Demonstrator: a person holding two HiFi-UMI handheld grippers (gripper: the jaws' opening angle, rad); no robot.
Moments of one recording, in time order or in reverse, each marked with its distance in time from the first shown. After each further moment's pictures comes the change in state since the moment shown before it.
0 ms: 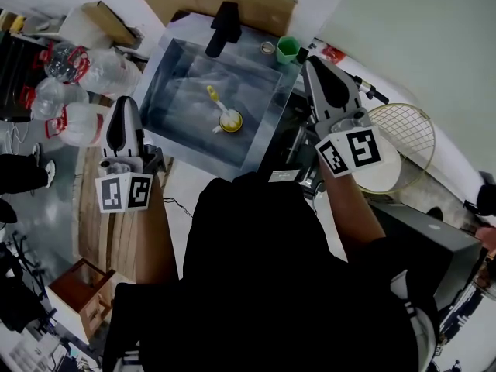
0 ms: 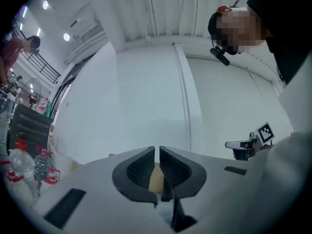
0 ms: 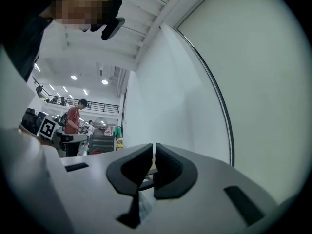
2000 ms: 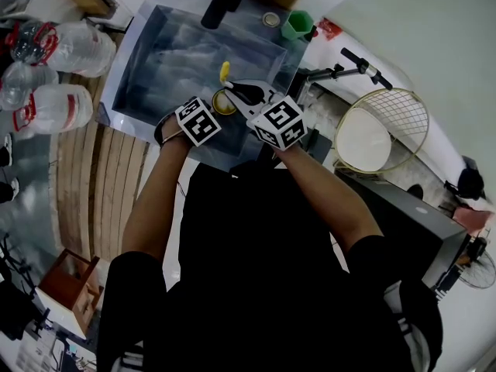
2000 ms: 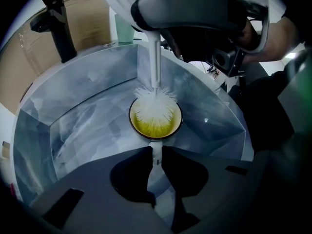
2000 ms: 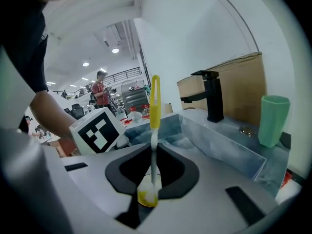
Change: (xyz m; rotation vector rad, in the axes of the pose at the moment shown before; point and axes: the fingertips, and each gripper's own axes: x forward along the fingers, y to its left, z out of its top) left arm -0.065 -0.101 -0.421 0.429 1.430 -0.841; right arm 0.043 0.134 -0.294 0.126 0.598 0.398
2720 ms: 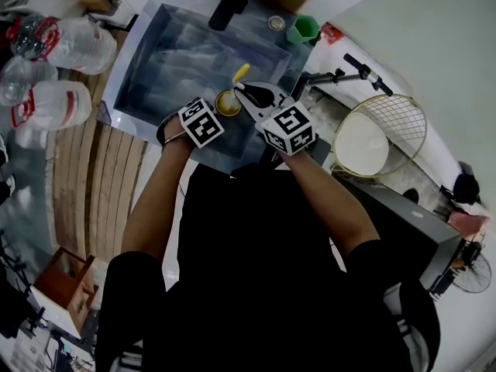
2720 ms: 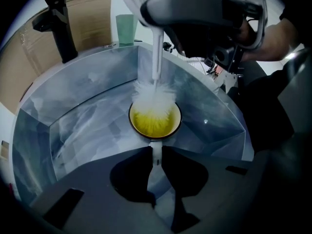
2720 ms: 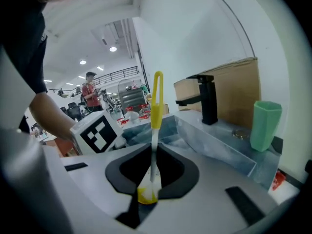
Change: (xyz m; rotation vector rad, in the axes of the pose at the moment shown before) left arm 0.000 0.001 0.001 0.003 -0.020 -0.006; right arm -0.010 -0.008 0.006 0.003 -0.001 -0.047
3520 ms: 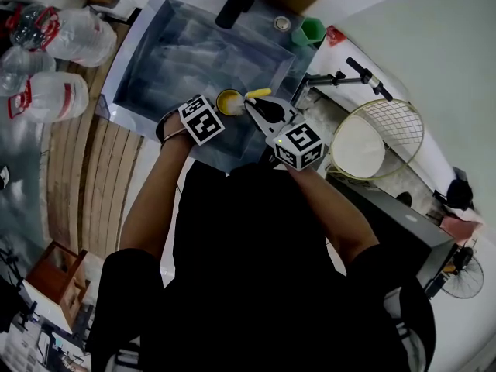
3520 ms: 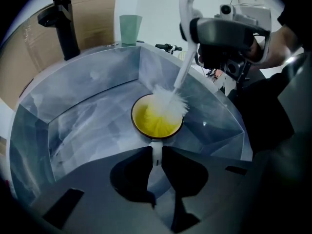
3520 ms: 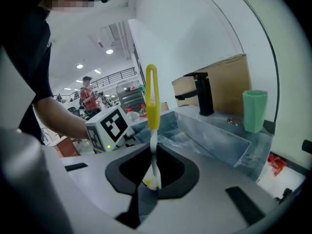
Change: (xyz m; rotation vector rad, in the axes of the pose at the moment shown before) left arm -0.001 0.003 -0.002 -0.020 -0.017 -0.020; right arm -0.026 0.011 -0.021 0.056 0.006 0.004
